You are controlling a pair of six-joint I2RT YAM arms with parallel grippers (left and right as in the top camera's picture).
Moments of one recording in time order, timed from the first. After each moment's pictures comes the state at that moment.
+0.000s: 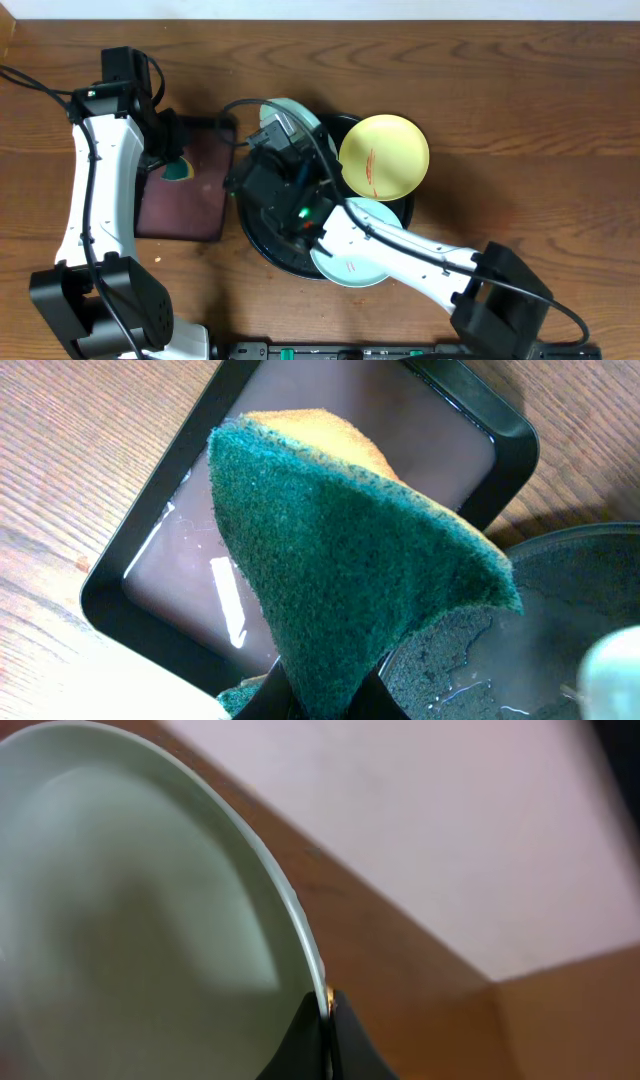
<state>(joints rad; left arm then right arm) 0.16 1.68 1.50 -1.16 -0.03 -0.41 1.03 1.90 1.48 -0.44 1.10 0.01</state>
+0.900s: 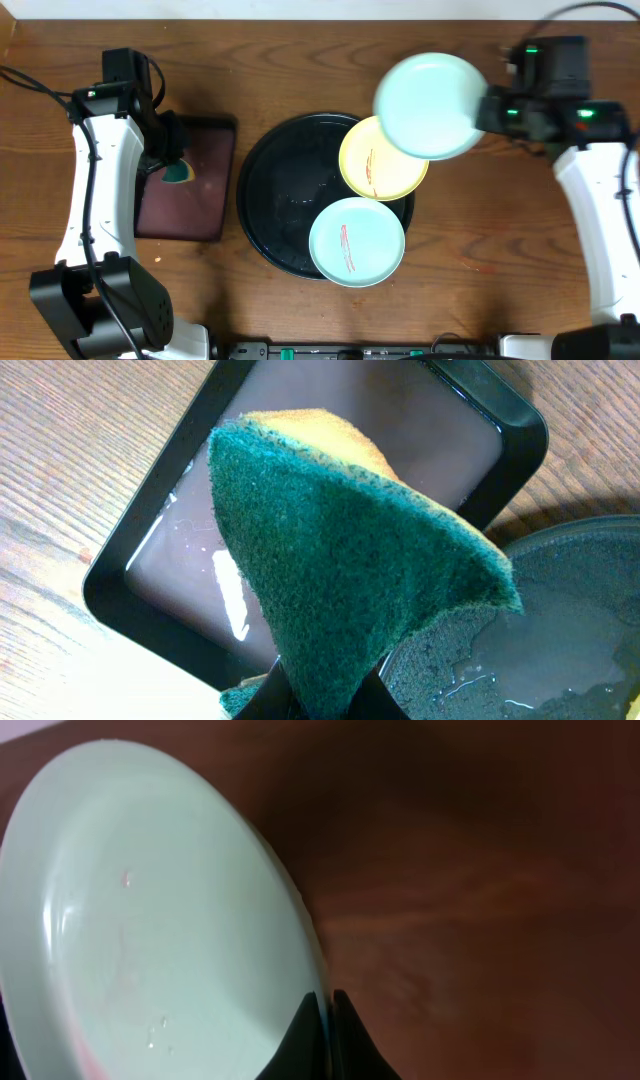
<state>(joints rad) 0.16 1.68 1.50 -1.18 -0.03 -0.41 0.00 1.53 1.48 -0.93 -0.13 0.28</state>
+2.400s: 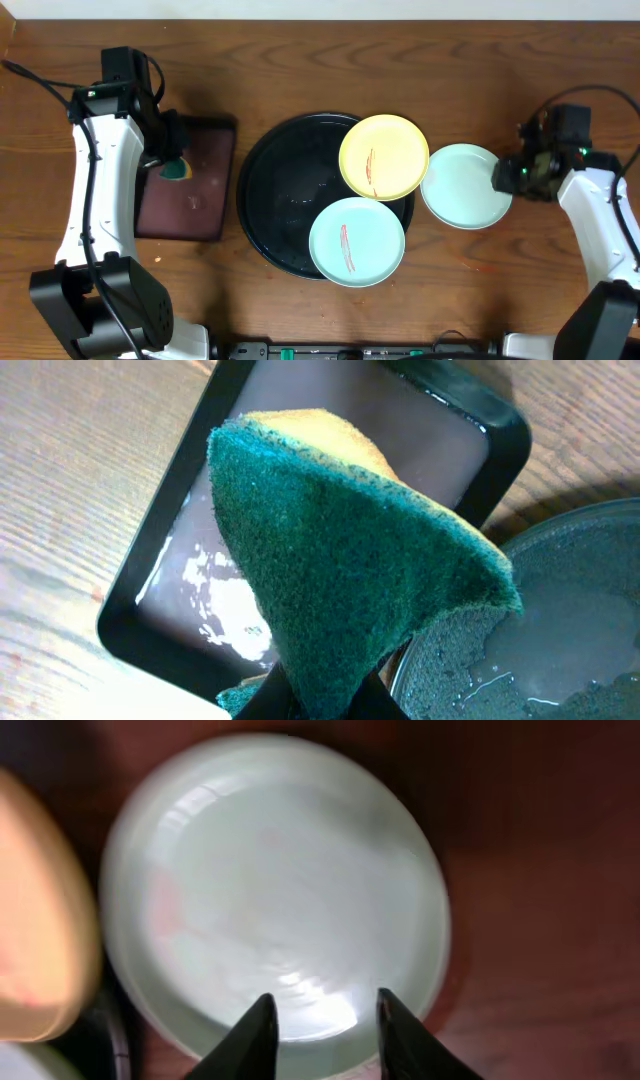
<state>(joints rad) 0.16 1.68 1.50 -1.14 -0.03 -0.29 -0.13 1.53 1.10 -0.80 -0.15 0.13</state>
